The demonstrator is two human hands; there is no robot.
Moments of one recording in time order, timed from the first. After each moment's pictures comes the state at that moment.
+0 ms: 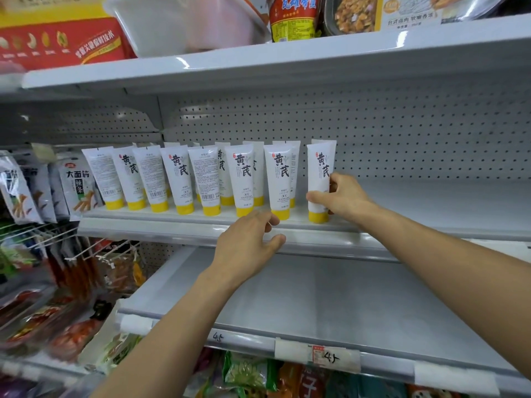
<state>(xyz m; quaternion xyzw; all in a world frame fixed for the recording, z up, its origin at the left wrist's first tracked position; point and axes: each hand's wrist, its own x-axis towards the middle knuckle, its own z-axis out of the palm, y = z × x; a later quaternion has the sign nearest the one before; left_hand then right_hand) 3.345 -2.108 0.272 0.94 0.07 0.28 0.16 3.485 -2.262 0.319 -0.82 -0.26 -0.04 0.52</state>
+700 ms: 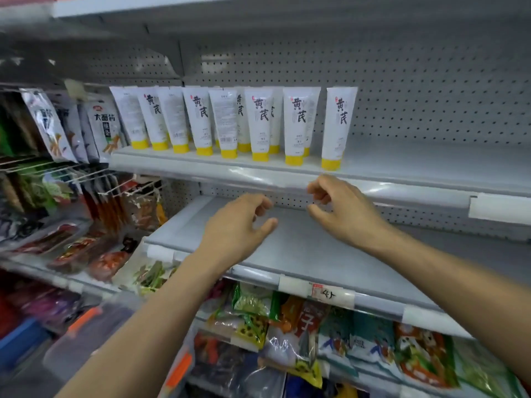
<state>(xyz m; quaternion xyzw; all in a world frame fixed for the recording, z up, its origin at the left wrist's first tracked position) 3.270 -2.120 0.230 0.94 0.10 0.25 0.19 3.382 -2.293 0.254 -0.85 -0.42 -0.14 0.28</state>
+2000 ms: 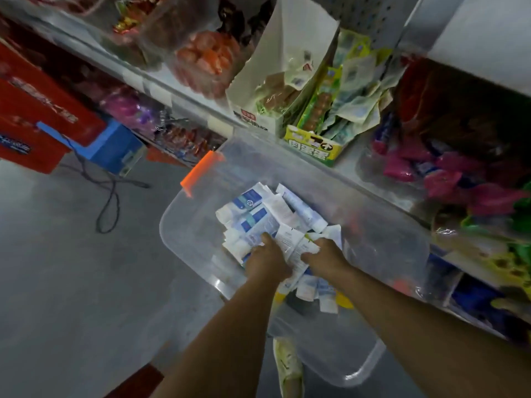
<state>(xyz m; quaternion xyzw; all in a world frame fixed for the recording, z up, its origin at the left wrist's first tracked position) 3.137 -1.727 -0.329 0.75 0.48 -0.32 0.32 3.238 -1.818 -0.354 -0.84 -0.12 0.49 0.22</state>
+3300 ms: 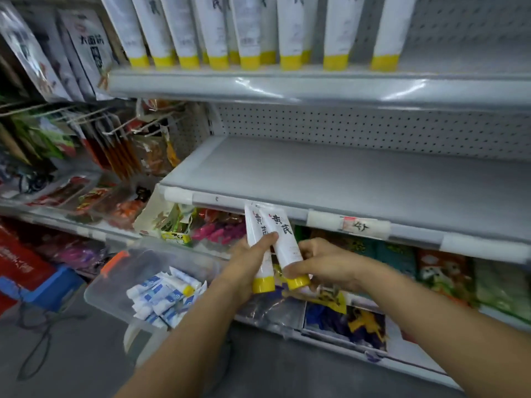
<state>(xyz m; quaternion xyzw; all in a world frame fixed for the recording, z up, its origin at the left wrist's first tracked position) 3.211 -2.105 0.049 0.58 0.34 0.09 0.74 3.302 -2.242 0.067 -0.74 -0.25 0.46 0.43</state>
